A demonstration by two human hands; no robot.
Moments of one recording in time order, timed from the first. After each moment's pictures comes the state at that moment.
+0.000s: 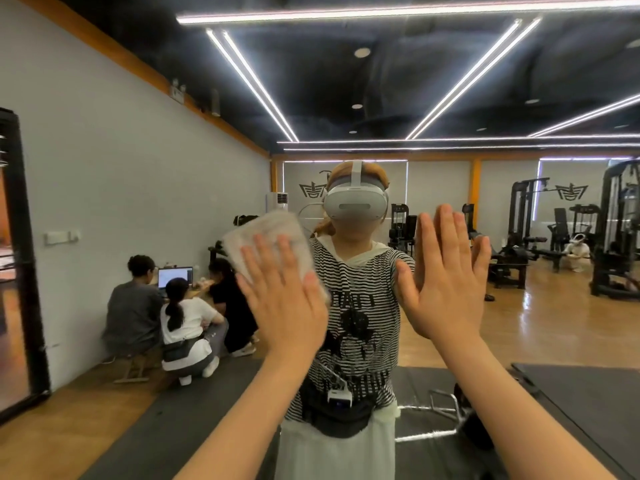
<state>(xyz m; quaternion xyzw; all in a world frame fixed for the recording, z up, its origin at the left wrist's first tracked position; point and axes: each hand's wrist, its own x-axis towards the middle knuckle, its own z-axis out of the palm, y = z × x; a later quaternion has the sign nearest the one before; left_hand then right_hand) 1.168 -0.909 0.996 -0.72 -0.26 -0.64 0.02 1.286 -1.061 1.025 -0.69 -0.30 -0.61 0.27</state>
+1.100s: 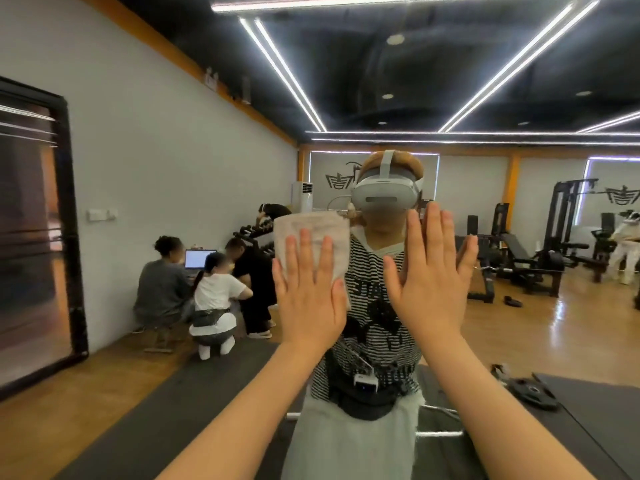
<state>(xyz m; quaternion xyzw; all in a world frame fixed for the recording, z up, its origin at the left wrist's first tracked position) 1.193 -0.937 0.983 -0.74 -0.22 -0.62 0.13 1.287 -1.065 1.027 -0.68 -0.31 -0.61 0.26</state>
